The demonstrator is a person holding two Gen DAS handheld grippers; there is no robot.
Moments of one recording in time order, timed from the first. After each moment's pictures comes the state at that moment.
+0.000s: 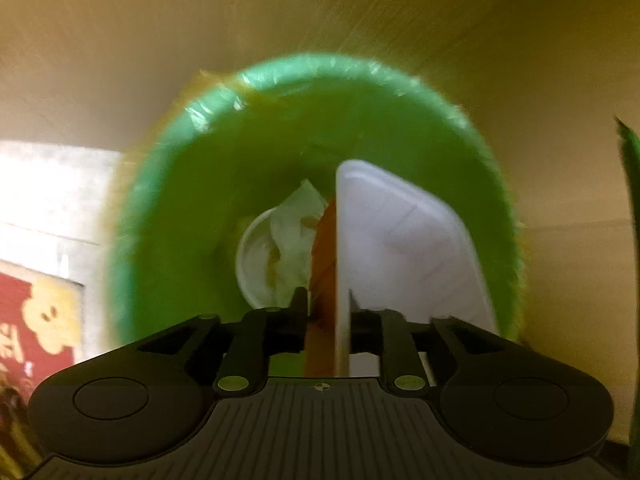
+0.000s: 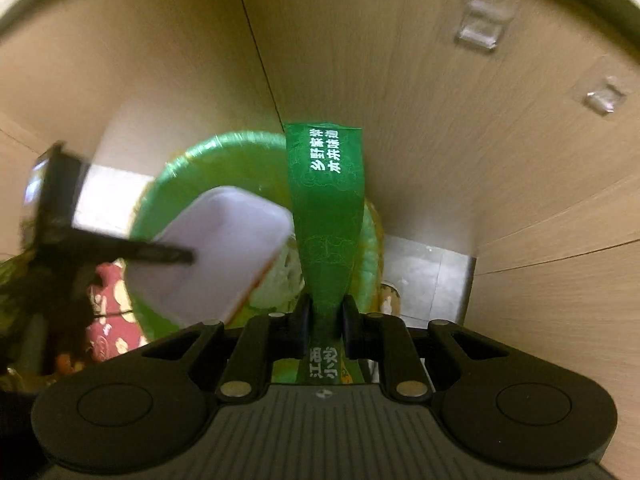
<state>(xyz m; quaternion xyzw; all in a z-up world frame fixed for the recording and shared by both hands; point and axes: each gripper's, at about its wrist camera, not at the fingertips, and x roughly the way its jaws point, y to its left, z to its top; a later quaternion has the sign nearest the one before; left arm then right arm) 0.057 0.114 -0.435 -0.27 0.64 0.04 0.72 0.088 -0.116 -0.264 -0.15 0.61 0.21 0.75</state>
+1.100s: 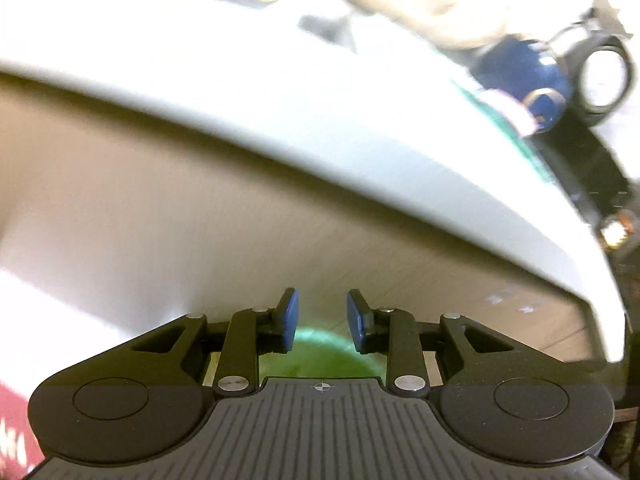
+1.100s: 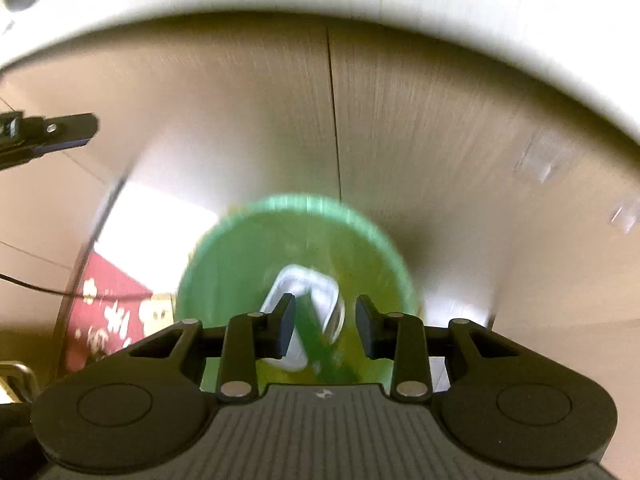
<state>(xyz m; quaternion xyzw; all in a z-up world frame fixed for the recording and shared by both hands) 0.003 0.197 -0.141 -0.27 0.37 0.04 0.89 0.093 -0.086 -0.181 -0.16 0.51 0.29 0.79</state>
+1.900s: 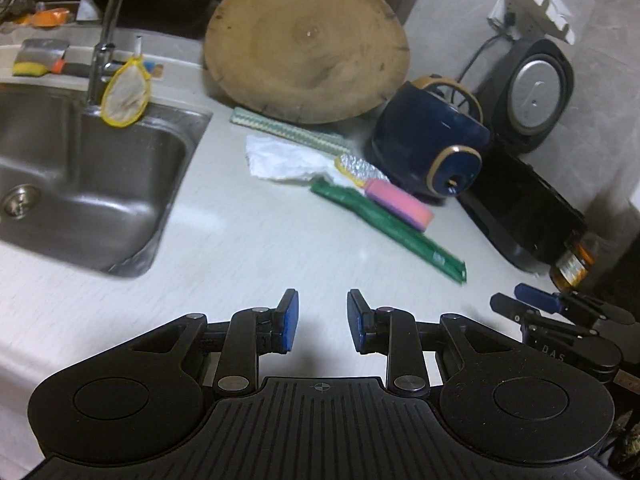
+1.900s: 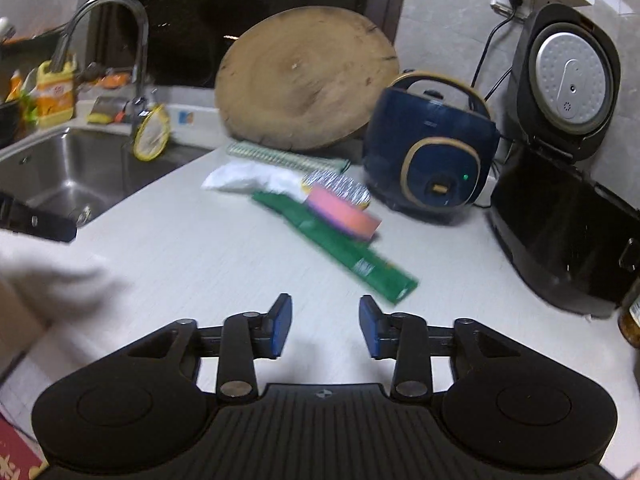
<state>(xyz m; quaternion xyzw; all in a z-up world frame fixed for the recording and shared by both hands) 0.158 0.116 -0.037 -0.20 0.30 0.01 0.93 0.214 -0.177 -0.049 -0.13 0.22 0.20 0.94</state>
